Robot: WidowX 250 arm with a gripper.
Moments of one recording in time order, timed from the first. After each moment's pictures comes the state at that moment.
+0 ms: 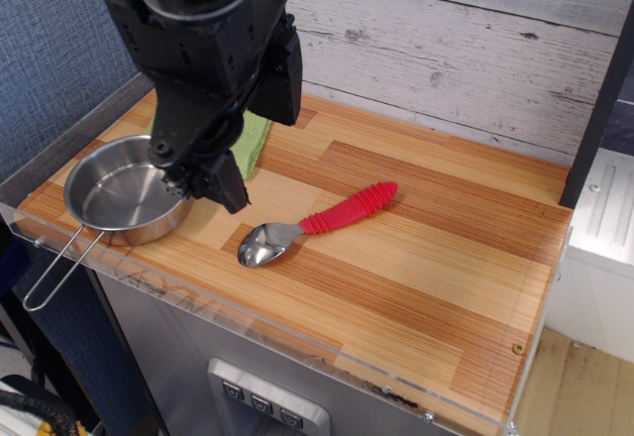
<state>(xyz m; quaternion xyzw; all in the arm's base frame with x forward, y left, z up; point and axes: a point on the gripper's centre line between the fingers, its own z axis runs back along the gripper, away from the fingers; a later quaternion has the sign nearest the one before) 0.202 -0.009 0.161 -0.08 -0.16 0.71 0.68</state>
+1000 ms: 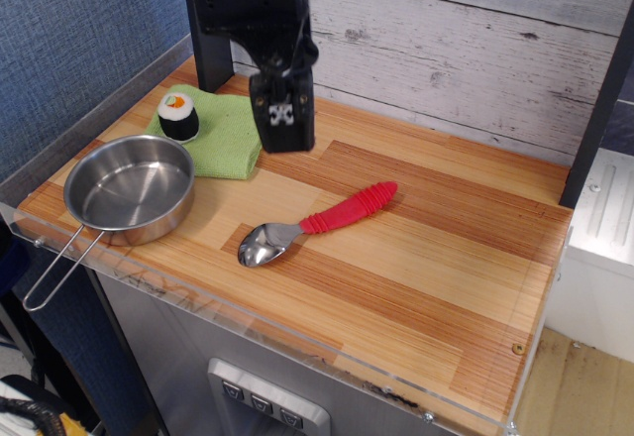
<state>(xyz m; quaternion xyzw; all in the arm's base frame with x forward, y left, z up) 0.248 -0.002 0.149 -0.03 -0.03 0.88 0.48</state>
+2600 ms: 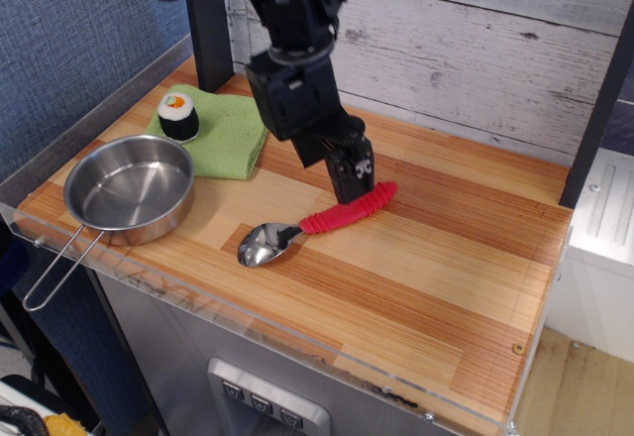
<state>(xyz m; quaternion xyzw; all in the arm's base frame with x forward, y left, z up) 0.311 -0.002 0.049 -0.08 0.05 0.96 0.28</state>
